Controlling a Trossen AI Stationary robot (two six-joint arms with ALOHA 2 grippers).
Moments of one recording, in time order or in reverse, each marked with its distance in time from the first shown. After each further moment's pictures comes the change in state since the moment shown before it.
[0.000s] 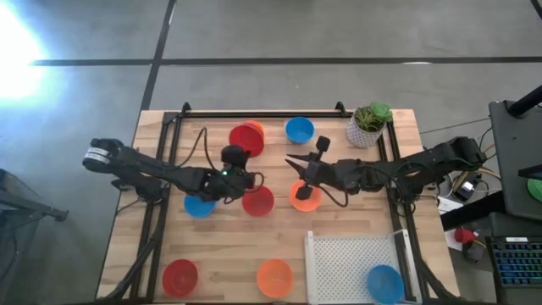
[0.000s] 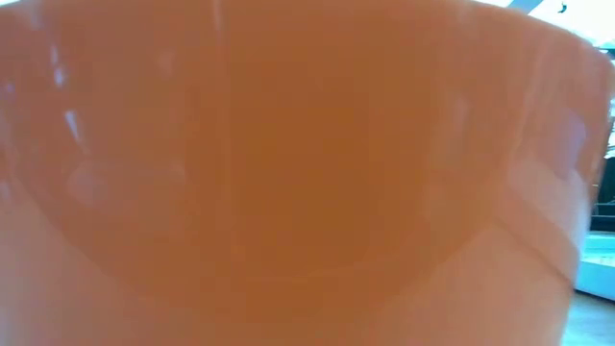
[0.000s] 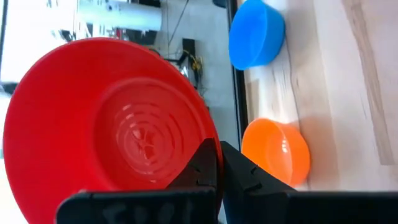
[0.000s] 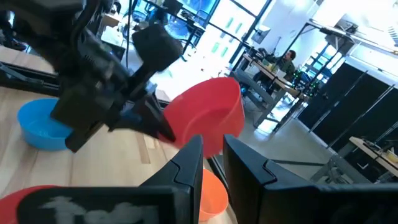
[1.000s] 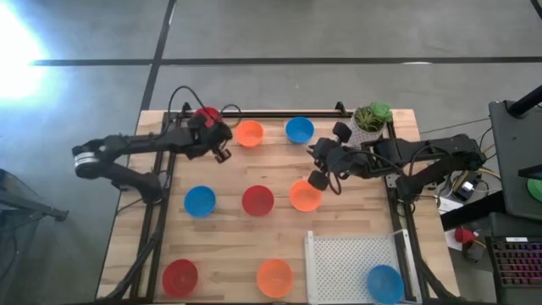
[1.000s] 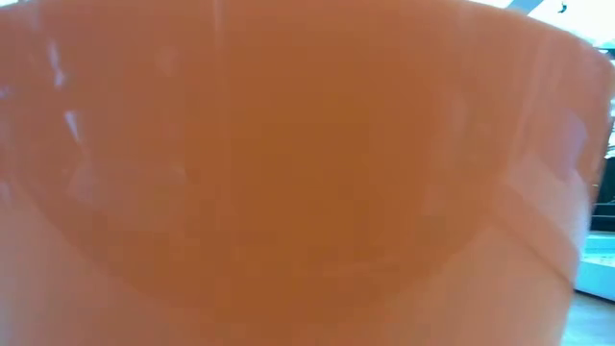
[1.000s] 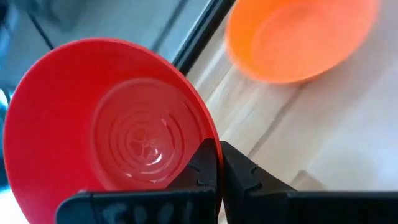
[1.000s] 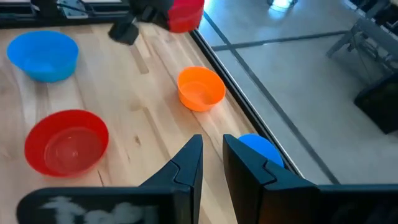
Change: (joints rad) left arm 0.529 -0.166 -0.028 -0.501 0.450 -0.786; right arm -0.031 -0.001 0.455 -1.076 0.004 0.609
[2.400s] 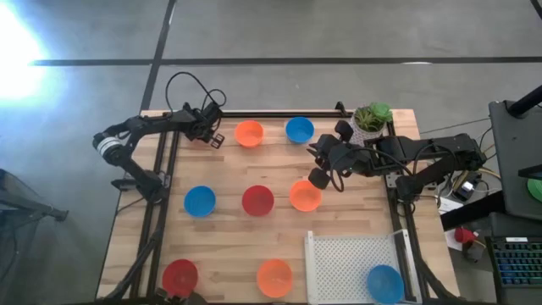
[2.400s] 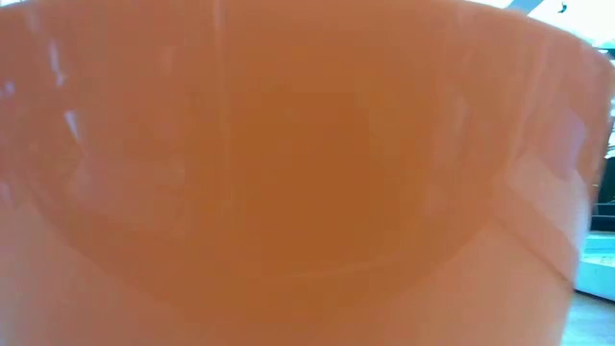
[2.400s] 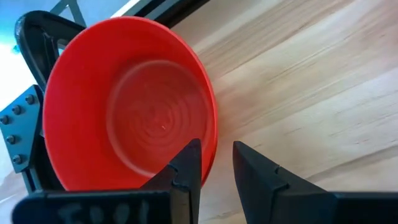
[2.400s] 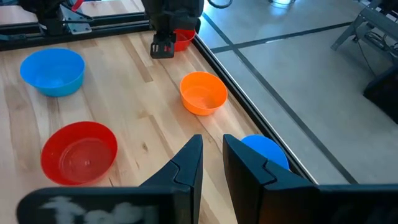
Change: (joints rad) left arm 0.457 0.274 0.002 0.037 0.224 -0.185; right arm -0.002 -0.001 0.067 -0.061 -0.012 0.067
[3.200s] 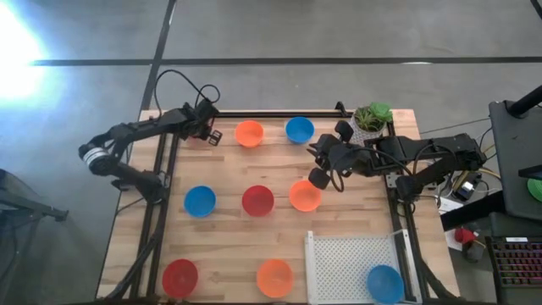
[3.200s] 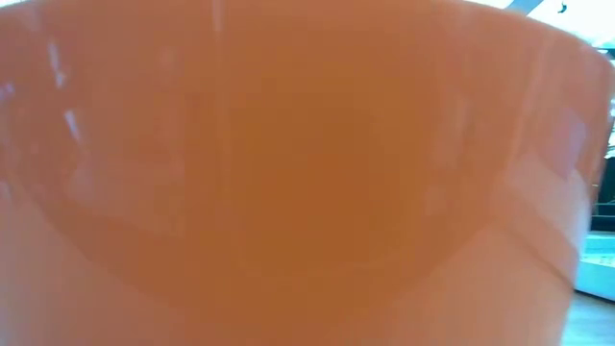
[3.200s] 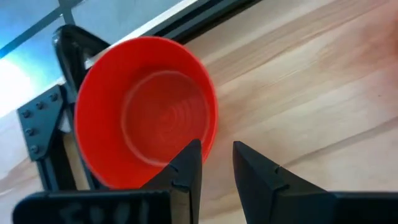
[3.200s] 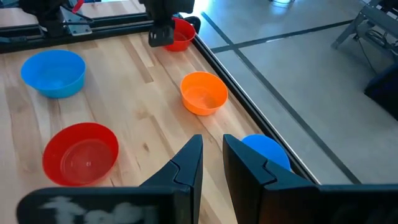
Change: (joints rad) left arm -0.008 -0.145 0.000 -0.053 0.037 -0.033; right arm 0.000 0.000 0.000 0.000 0.000 0.011
